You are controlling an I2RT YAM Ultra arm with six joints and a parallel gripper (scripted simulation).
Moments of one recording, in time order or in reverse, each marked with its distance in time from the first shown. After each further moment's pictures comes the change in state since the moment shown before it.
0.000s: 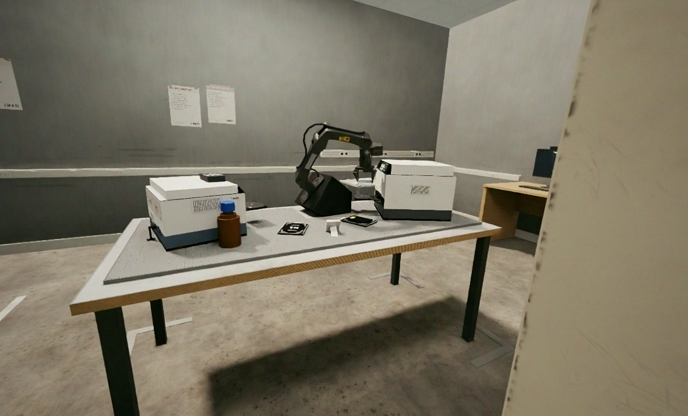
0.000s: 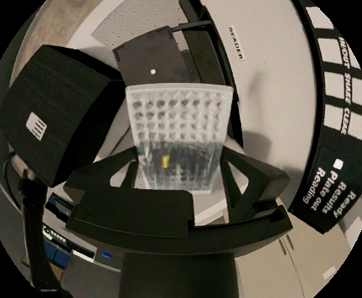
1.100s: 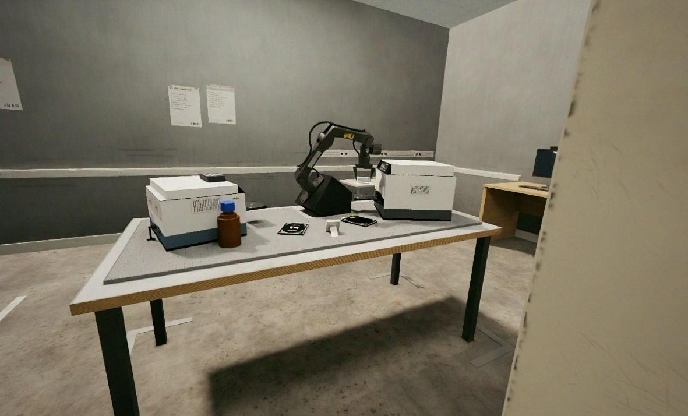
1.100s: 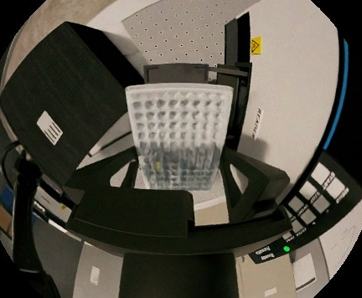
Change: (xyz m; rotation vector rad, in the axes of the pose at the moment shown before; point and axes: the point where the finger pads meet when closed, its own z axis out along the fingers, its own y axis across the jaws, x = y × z) arm -0.074 0.028 0.002 -0.053 0.110 -0.319
